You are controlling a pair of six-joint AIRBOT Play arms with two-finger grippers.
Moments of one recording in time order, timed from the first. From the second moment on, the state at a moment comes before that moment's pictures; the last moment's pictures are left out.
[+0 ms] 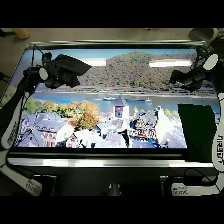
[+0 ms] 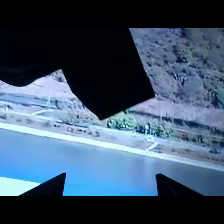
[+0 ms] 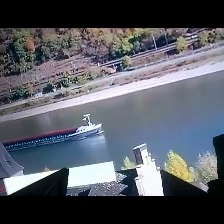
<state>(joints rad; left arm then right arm) -0.05 -1.86 1.77 1.50 -0.94 -1.83 -0.11 -1.55 1.64 -1.40 1.20 1.72</state>
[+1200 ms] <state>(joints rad) -0.28 -1.56 1.98 1.08 -0.91 -1.42 -0.12 -1.33 1.65 -1.43 1.18 1.68</state>
